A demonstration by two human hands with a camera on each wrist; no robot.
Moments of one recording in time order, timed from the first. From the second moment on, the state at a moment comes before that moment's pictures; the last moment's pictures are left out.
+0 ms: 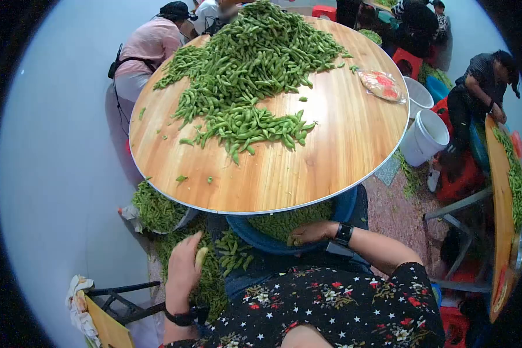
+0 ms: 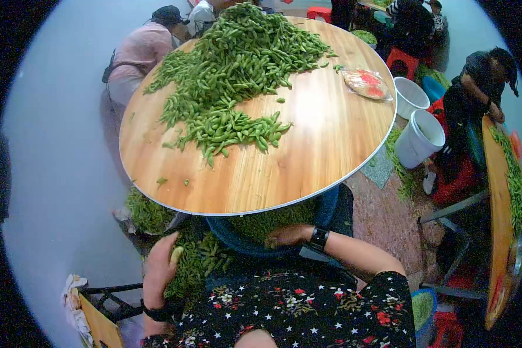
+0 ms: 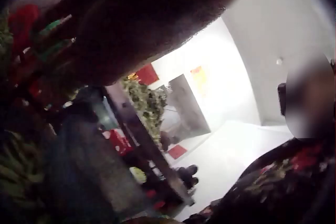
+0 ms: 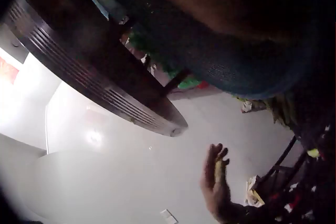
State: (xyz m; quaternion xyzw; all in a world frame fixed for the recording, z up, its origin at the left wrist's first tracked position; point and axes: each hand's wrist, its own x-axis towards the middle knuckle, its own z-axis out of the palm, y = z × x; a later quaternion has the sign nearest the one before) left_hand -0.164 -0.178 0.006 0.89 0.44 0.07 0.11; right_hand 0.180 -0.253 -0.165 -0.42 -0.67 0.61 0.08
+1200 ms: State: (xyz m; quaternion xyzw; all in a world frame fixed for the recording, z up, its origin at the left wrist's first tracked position) left_hand -0.006 -0.173 0.010 0.78 0.23 0.37 0.45; right_hand 0.145 -0.277 0.008 -0.47 -0.48 0.51 0.53
